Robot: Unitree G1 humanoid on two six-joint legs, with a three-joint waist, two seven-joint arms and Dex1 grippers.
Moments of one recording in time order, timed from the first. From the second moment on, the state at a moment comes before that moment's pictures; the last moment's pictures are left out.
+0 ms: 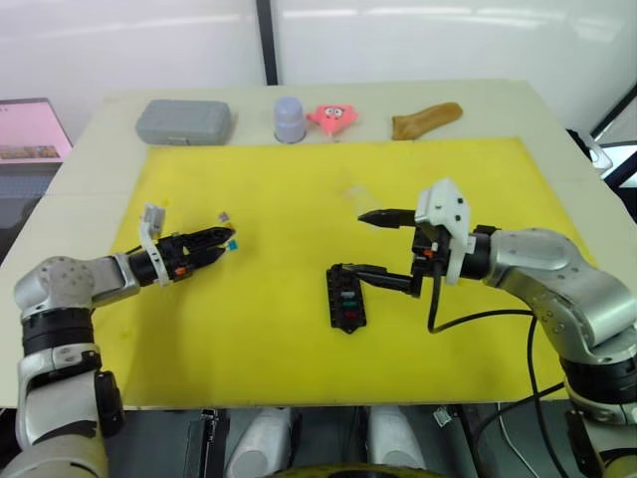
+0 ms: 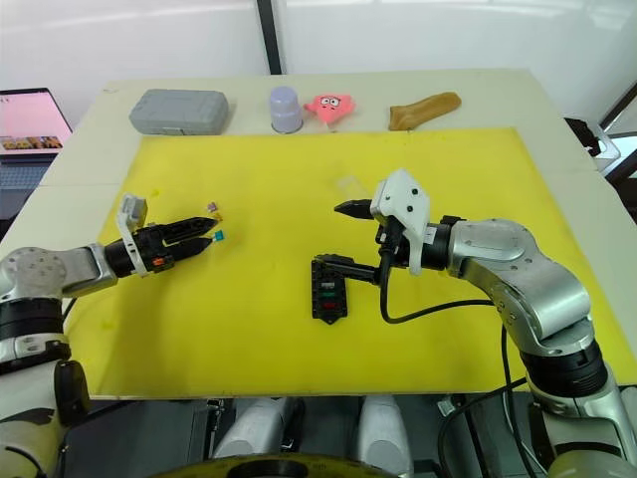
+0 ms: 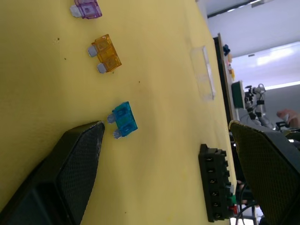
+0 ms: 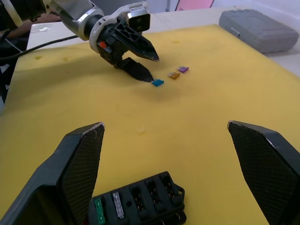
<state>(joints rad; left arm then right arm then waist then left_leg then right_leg) -0.60 0.60 0.36 0.47 -0.85 1.32 -0.77 -0.43 -0.73 0.03 -0.52 0.60 0.73 0.83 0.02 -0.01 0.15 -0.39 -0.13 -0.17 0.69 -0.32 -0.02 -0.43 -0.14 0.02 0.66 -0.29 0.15</state>
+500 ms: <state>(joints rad) -0.63 0.57 0.33 0.52 -0.79 1.27 -0.83 -0.42 -0.75 0.03 -0.54 0.60 0.73 0.83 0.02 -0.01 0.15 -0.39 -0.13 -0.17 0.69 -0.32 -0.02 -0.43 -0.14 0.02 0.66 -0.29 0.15</state>
